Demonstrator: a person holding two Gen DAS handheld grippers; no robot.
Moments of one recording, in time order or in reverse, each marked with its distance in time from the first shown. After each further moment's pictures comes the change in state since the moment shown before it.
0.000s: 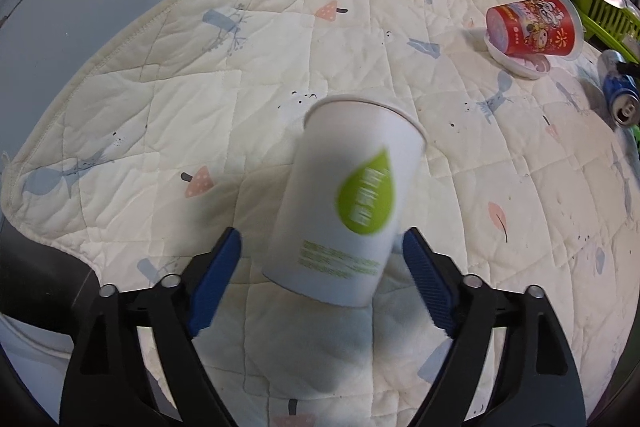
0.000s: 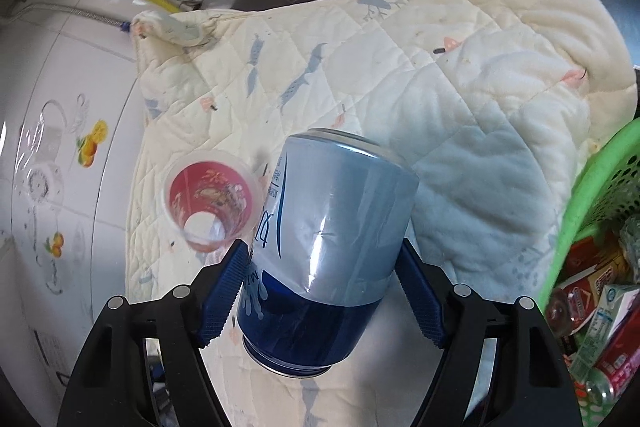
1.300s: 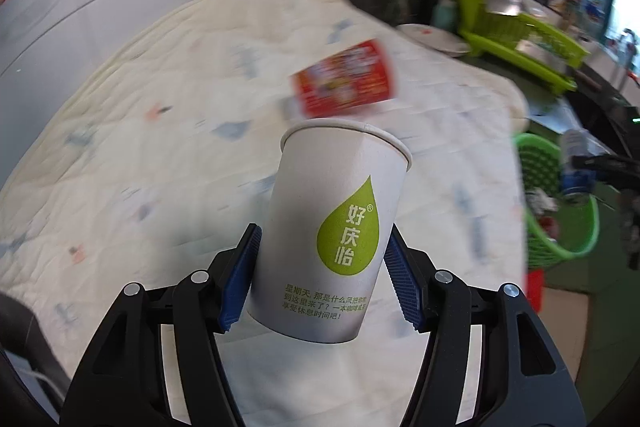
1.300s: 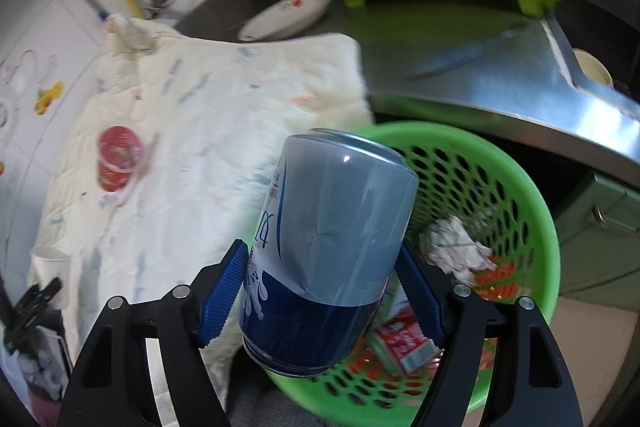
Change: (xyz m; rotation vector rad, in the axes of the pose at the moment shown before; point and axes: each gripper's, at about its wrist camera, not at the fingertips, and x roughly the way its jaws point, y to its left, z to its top) left arm -0.073 -0.150 0.020 0.128 -0.173 -0.277; right arm -0.147 -0.098 -0.057 -0.156 -0.113 -0.371
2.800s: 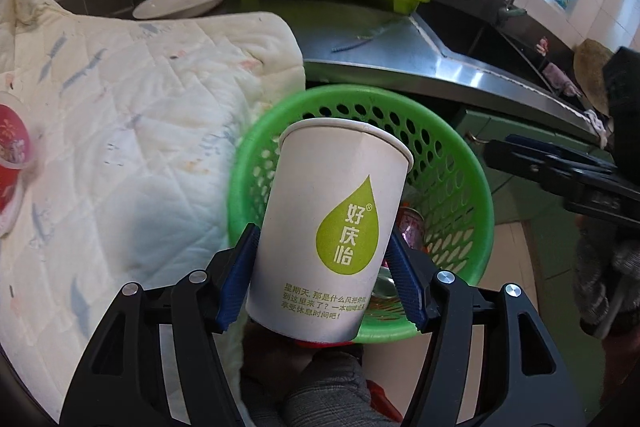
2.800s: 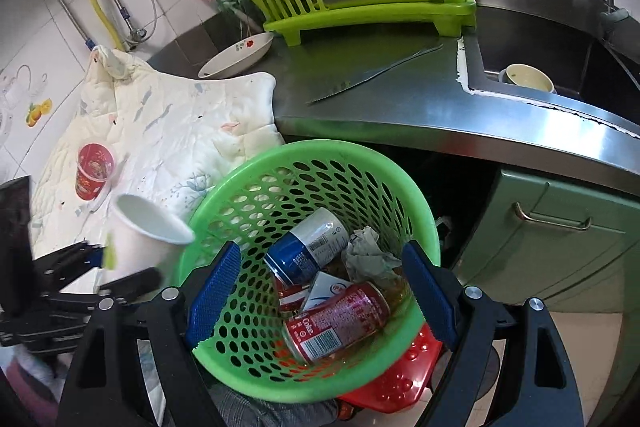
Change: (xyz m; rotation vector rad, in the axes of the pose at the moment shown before) left arm 0.108 -0.286 0.024 0.266 0.160 -0.367; right arm -0.068 -0.071 -0.036 -0.021 -0.155 -0.085
